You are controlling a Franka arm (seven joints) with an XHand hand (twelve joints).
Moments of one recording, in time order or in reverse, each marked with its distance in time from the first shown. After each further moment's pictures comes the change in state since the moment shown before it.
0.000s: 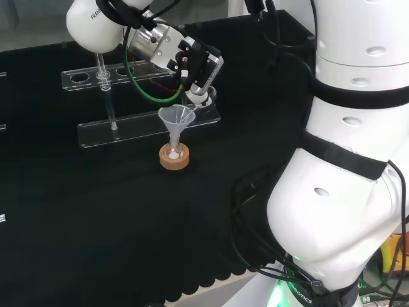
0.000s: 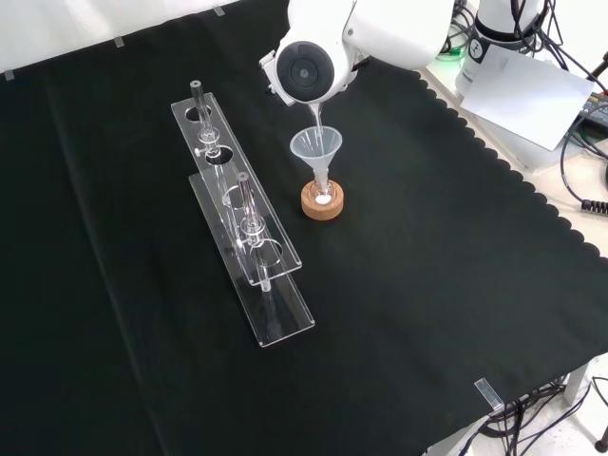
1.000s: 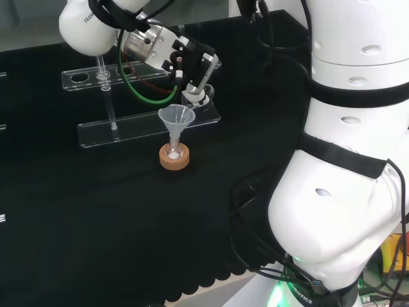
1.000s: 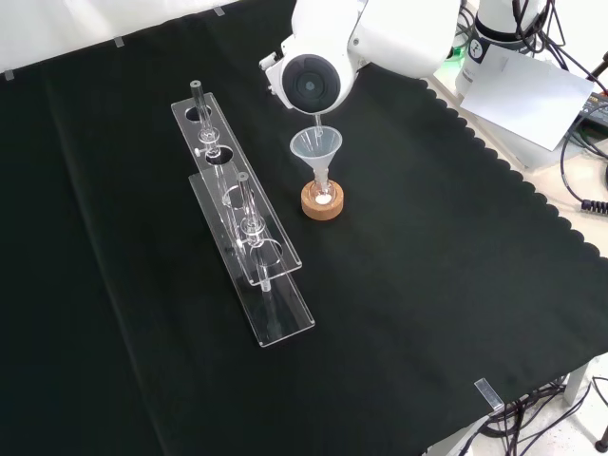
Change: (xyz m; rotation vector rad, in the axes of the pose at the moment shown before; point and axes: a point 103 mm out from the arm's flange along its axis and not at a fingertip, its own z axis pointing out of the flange) arm 0.002 -0.002 -0.009 0.002 -0.045 0.015
